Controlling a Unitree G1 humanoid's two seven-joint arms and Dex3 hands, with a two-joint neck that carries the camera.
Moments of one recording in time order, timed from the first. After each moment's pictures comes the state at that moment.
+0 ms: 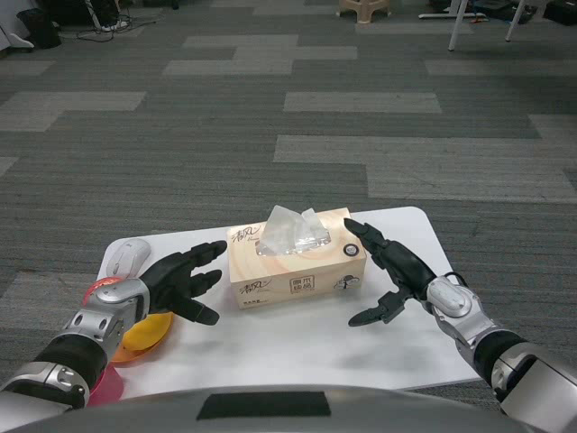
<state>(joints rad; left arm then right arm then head) -0.33 0.25 -0.15 0.82 -0.13 -0.03 -0.58 -0.36 -0.44 0.65 1.02 0.38 -0.70 0.20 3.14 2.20</state>
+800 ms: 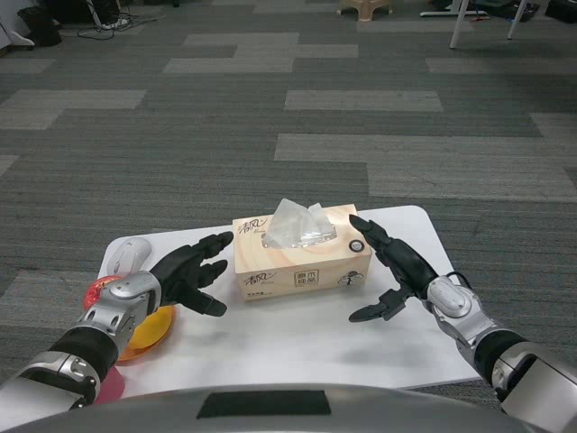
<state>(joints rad) -0.37 0.22 -0.19 0.87 -0.13 -0.12 -0.51 -0.36 -0.44 0.67 1.02 0.38 -0.70 0.14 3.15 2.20</state>
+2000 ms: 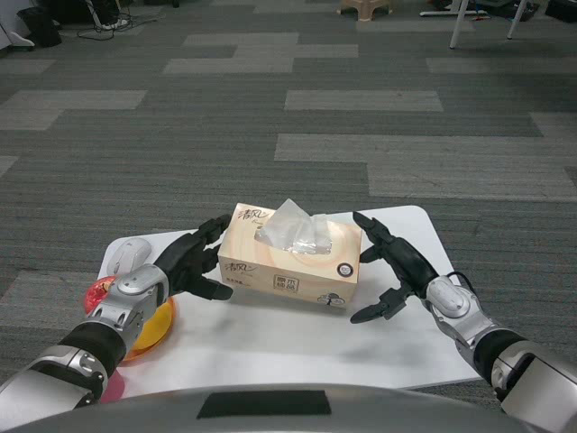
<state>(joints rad) -0.39 0.20 -0.24 0.90 -0.21 -0.21 -0.39 -0.36 -0.44 0.69 1.03 0.39 -0.70 0.09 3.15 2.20</state>
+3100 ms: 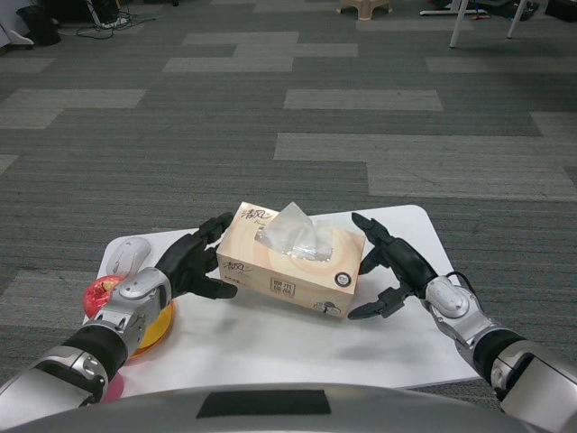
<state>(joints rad) -0.39 0.20 -0.32 0.93 -0.36 -0.27 -0.39 -0.36 -0.44 0.70 1.03 0.38 -0.70 0.08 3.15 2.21</state>
